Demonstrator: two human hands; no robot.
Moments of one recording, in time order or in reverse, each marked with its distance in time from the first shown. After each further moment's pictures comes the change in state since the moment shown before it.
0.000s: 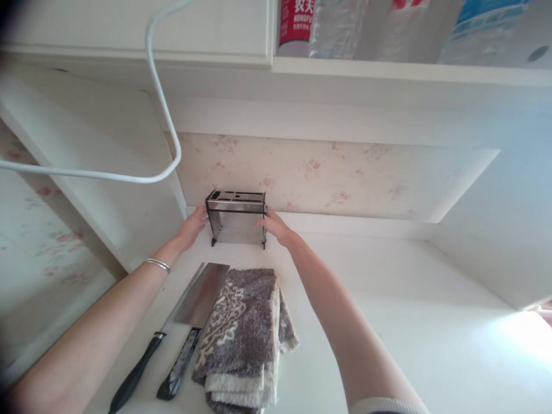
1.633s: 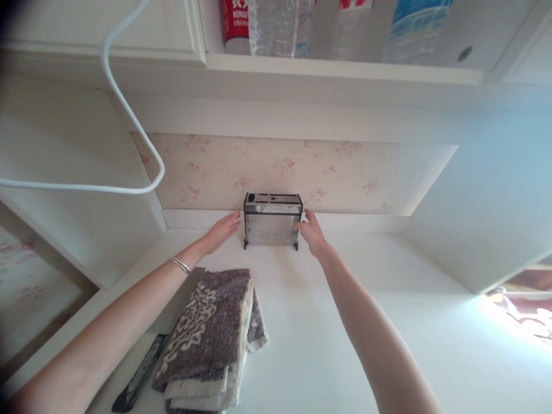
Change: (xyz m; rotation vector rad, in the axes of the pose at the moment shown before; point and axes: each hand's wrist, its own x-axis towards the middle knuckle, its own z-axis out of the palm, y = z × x) left_hand -0.034 0.006 0.148 -0.008 -0.370 -0.014; right_hand -0.077 0.033 -0.147 0.151 0.493 0.042
